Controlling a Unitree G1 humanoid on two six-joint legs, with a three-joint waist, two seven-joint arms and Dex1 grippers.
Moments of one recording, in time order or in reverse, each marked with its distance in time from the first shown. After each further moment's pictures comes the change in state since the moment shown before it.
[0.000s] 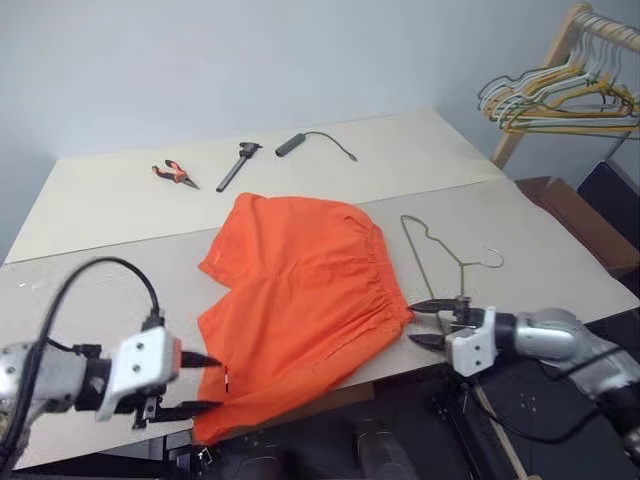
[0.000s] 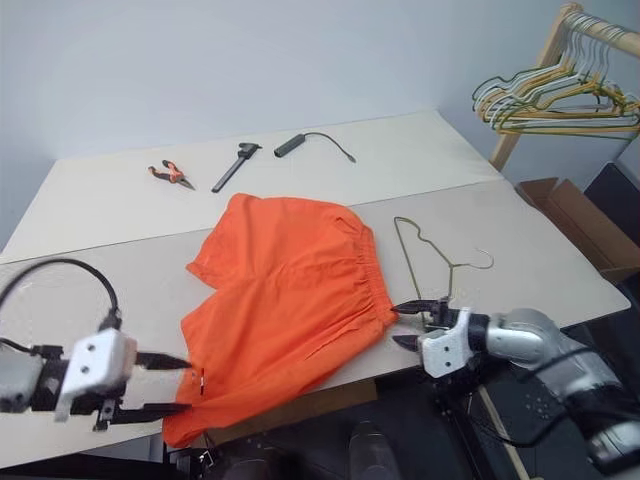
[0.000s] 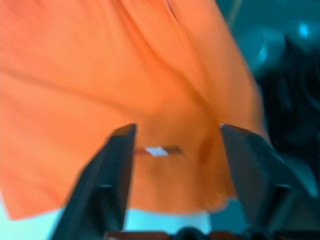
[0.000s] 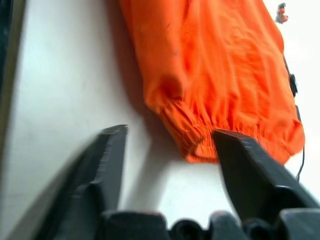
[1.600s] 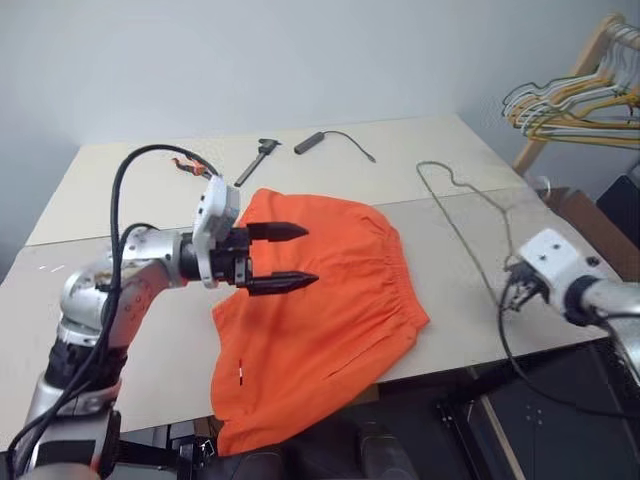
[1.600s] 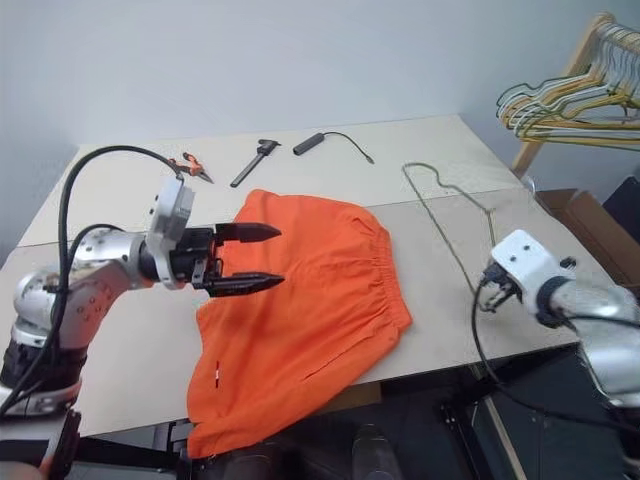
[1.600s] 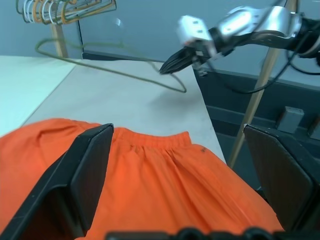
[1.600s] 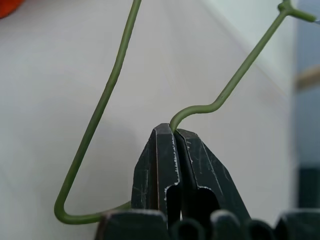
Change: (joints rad) left arm -0.906 -0.334 -0.451 0.401 -0.135 0.294 0.142; right arm 0.140 -0.049 -0.430 -0.334 0.089 0.892 -0.074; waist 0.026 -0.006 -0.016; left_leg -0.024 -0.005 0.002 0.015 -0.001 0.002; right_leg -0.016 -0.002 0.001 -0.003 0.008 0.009
